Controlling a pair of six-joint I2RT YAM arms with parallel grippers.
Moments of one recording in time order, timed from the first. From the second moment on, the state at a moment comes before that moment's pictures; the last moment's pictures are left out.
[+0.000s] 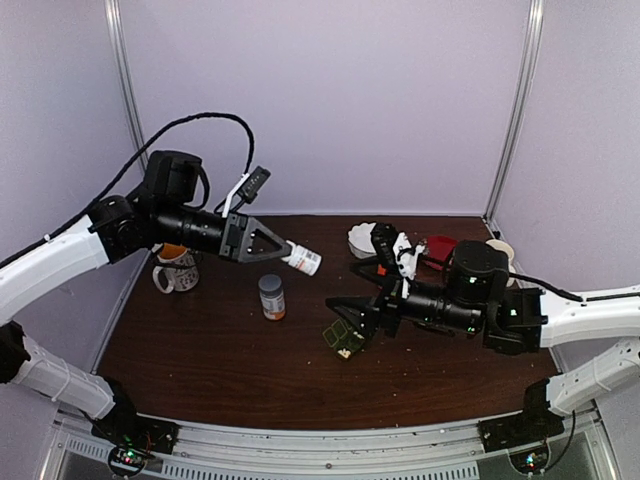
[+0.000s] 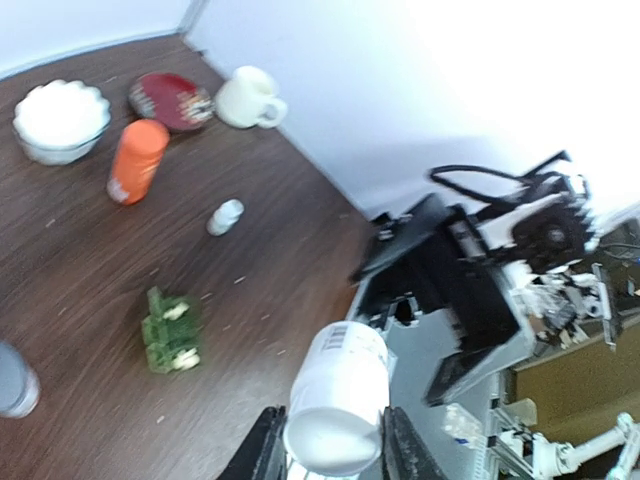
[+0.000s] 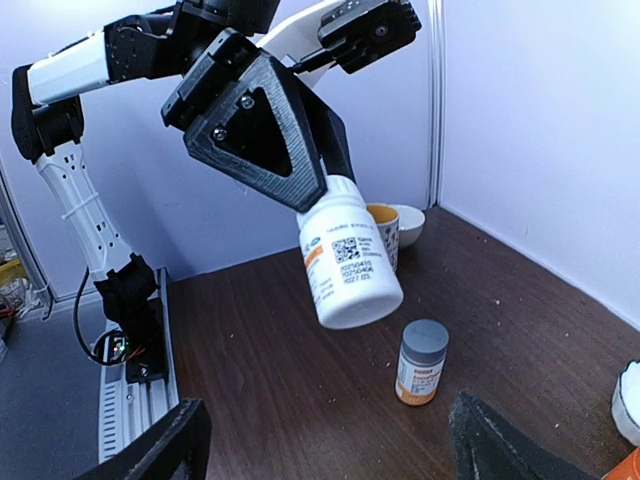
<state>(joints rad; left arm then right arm) -0.76 1.27 1.25 -0.45 0.65 -0.44 1.16 1.17 0.78 0.31 0.03 0.07</state>
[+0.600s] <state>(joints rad) -0.83 1.35 1.35 -0.33 0.77 -0.52 1.17 1.15 0.76 0.49 0.10 -0.06</state>
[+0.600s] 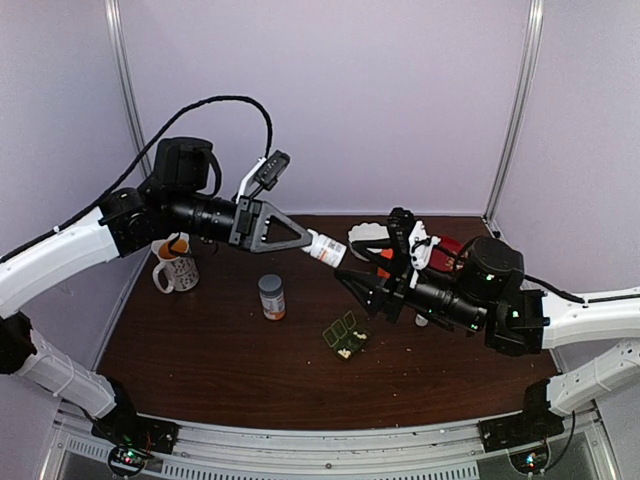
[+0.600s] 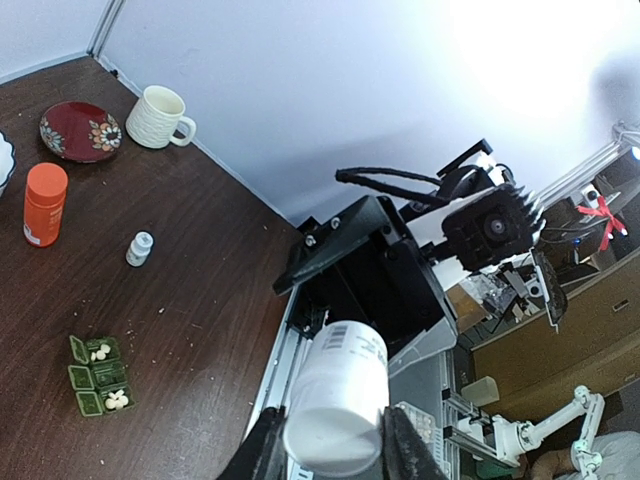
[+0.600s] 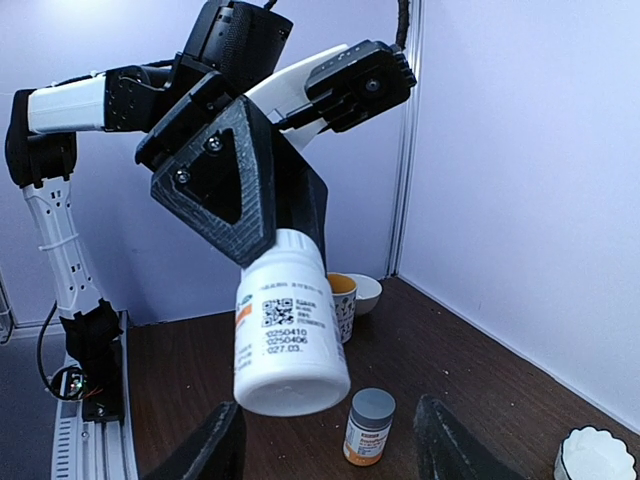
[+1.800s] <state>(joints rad) -0.83 1.36 1.35 -0.33 0.80 -0.53 1.18 1.18 0.79 0.50 0.03 -0.11</state>
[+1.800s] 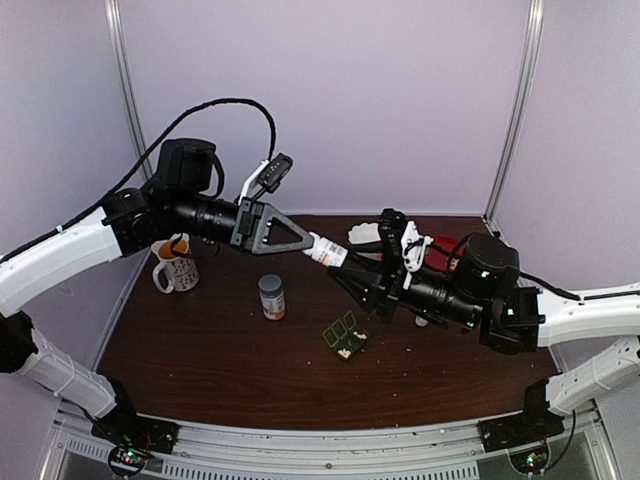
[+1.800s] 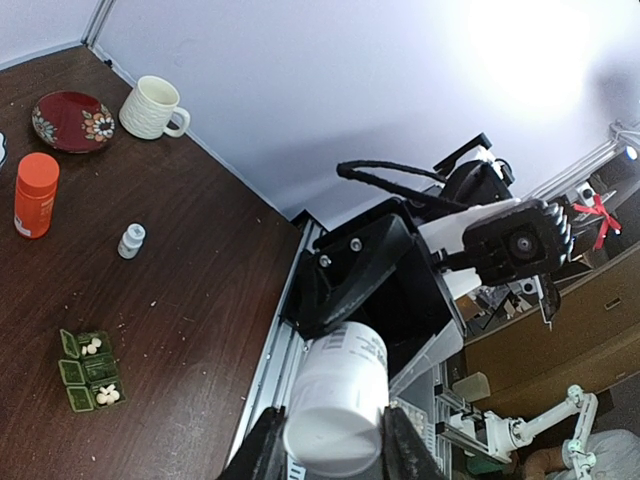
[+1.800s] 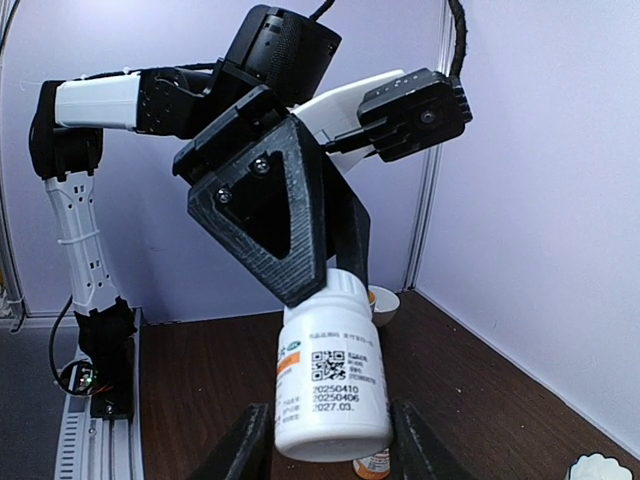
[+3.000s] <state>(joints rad) -0.80 1.29 1.29 -0.26 0.80 -0.77 1.32 1.20 0.86 0.34 0.25 -0.59</state>
